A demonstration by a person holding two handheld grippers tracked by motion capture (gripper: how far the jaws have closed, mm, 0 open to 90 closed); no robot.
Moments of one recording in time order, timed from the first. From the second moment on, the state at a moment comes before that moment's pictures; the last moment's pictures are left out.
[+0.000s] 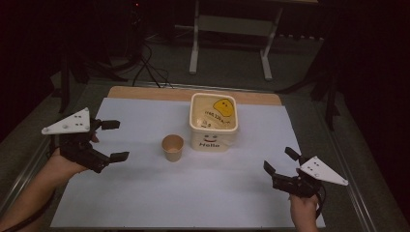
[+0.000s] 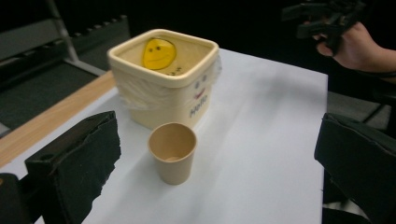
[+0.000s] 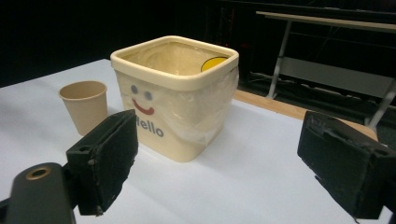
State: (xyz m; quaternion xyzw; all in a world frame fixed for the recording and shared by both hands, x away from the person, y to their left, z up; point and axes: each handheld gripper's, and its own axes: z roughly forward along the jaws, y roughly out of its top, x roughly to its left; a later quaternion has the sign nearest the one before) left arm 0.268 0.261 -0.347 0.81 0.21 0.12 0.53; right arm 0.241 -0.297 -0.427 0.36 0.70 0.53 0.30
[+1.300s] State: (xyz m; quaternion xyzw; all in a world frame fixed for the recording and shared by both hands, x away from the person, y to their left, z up) left arm 0.297 0.201 -0.329 0.89 0.14 0.10 0.43; right arm 0.244 -0.295 -0.428 0.36 0.71 0.54 0.29
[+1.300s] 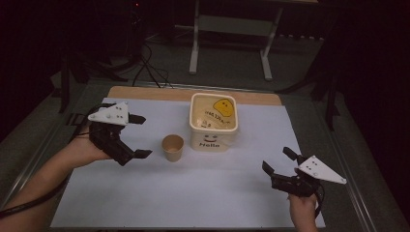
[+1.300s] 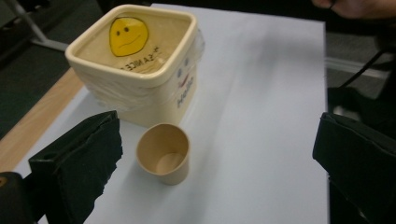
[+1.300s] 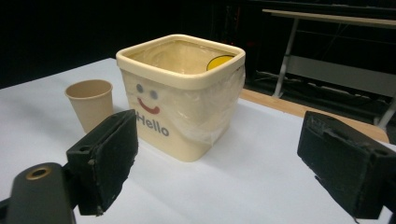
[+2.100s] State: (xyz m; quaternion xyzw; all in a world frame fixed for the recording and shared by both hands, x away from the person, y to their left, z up) left arm 0.316 0.162 -0.351 0.93 0.10 0.07 0.36; right arm 0.243 -0.294 -0.428 0.35 0.71 0.53 0.29
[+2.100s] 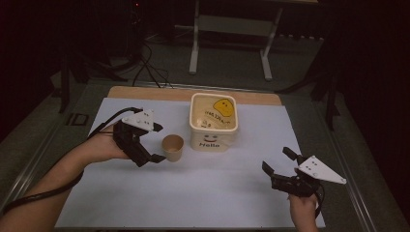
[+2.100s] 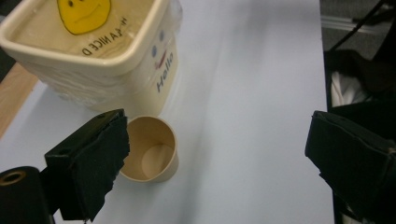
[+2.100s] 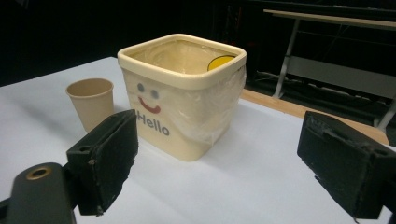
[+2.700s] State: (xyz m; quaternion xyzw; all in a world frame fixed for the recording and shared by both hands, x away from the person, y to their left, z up) left arm 0.333 0.145 -0.378 0.94 0.08 0.05 0.31; right arm 0.243 -0.293 -0.428 0.35 0.71 0.54 0.29
